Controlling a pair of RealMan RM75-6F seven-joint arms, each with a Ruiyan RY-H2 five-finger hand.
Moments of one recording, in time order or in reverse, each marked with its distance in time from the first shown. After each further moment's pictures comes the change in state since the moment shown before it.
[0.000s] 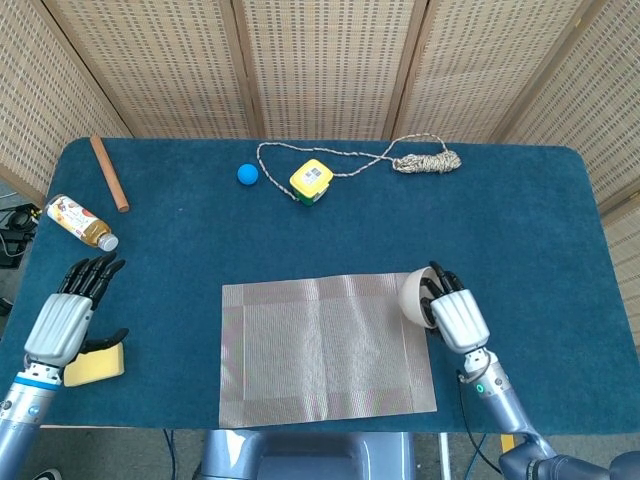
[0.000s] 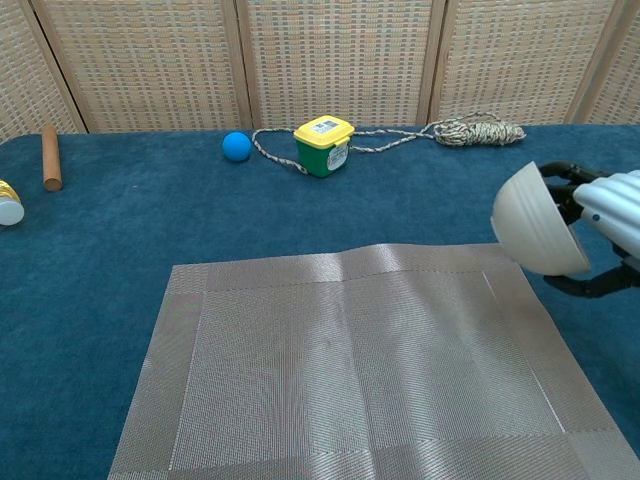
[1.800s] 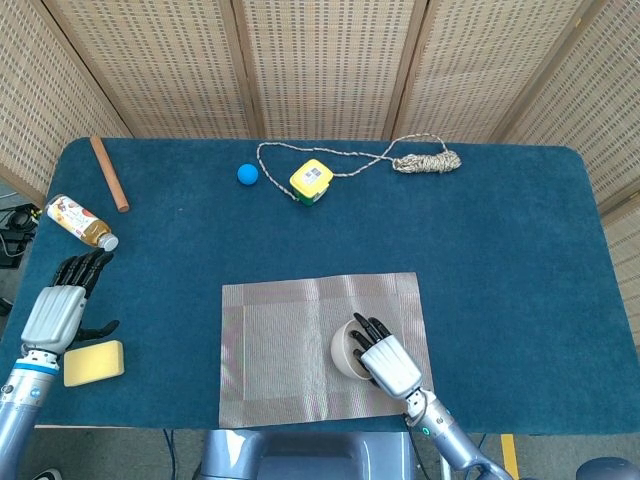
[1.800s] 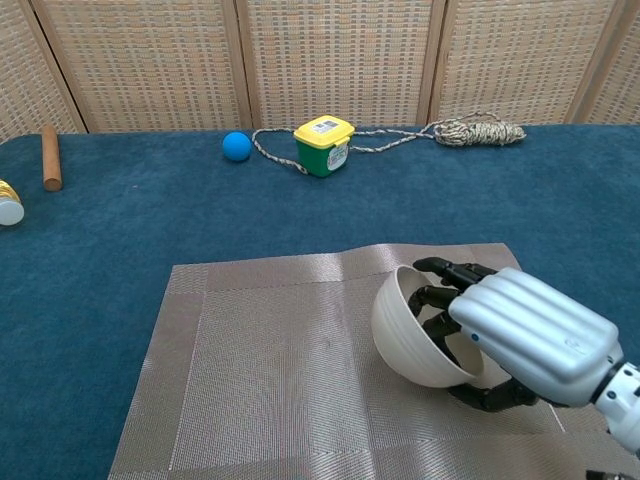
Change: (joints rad) left arm -0.024 -0.022 -0.045 0.054 -0.154 -0.110 0.025; right arm -0.028 -0.161 -0.052 -0.061 -0.141 -0.121 -0.169
